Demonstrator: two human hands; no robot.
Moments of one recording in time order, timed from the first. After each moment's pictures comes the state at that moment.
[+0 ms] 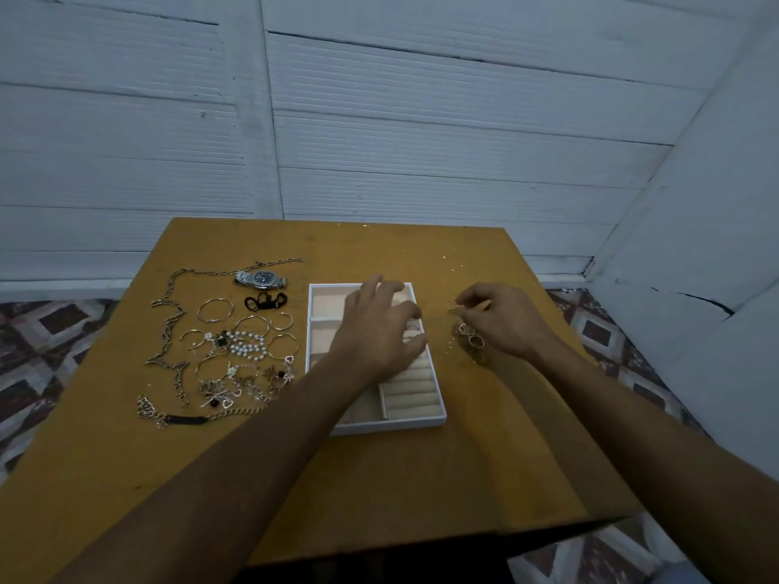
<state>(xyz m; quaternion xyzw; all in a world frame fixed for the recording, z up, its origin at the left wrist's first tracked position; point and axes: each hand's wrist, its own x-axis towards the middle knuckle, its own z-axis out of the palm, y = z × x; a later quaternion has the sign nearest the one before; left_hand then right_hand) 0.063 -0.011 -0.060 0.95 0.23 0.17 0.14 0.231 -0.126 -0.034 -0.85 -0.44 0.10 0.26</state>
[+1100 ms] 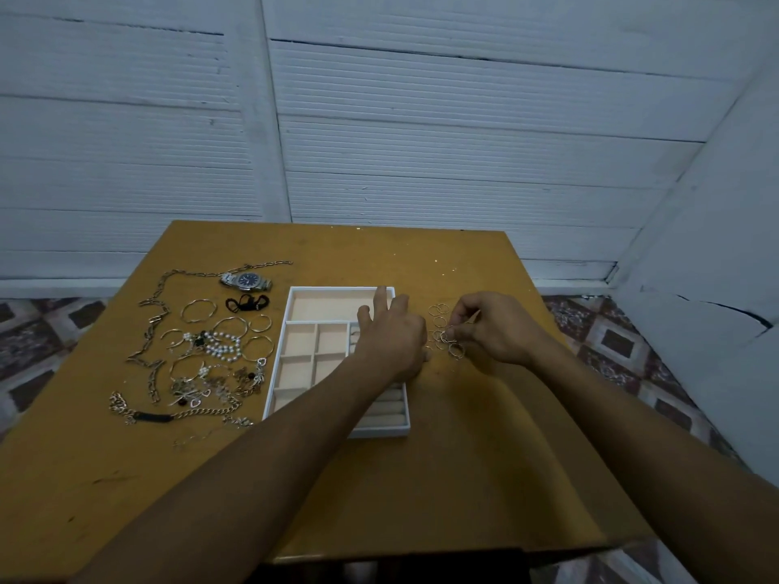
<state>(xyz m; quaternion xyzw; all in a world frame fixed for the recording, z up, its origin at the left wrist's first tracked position) 0.128 -0.044 -0.059 0.94 0.32 0.00 0.12 0.262 -0.138 -0.032 -0.81 -0.49 0.19 0.24</state>
